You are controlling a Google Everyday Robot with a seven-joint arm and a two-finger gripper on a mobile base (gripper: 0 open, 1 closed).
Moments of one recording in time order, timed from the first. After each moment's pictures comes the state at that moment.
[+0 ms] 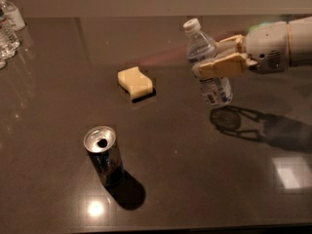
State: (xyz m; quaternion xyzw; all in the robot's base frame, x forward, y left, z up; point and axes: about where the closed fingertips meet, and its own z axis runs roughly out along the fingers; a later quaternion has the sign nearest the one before) arm 0.528 -0.111 0.972 -0.48 0.69 0.32 0.45
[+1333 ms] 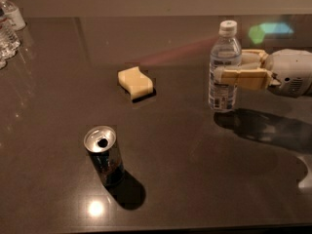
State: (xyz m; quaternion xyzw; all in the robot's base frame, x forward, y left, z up) arm 0.516 -0.152 0.970 -0.41 0.60 0.40 0.55
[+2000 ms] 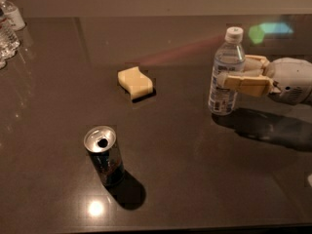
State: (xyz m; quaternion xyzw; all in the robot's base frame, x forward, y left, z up) arm 0.515 -0.164 0.958 -0.40 0.57 0.42 0.58
